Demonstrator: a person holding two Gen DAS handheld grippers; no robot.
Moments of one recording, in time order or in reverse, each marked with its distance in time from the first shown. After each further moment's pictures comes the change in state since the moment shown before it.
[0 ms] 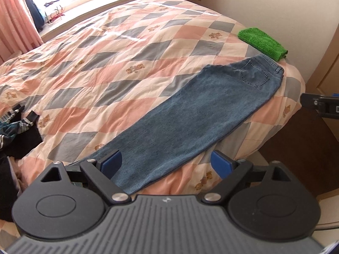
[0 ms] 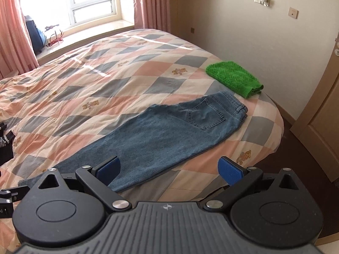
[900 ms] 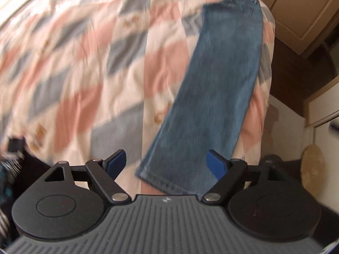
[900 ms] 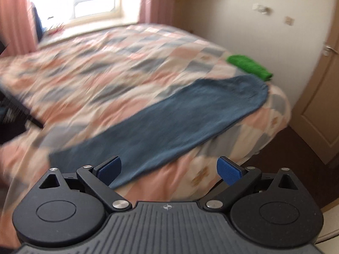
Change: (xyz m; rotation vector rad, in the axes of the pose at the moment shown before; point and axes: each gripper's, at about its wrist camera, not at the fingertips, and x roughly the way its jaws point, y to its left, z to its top) left arm 0.141 0.299 -0.021 0.371 0.243 -0.350; right arm -0.006 0.292 -0.167 -0.068 0.004 -0.095
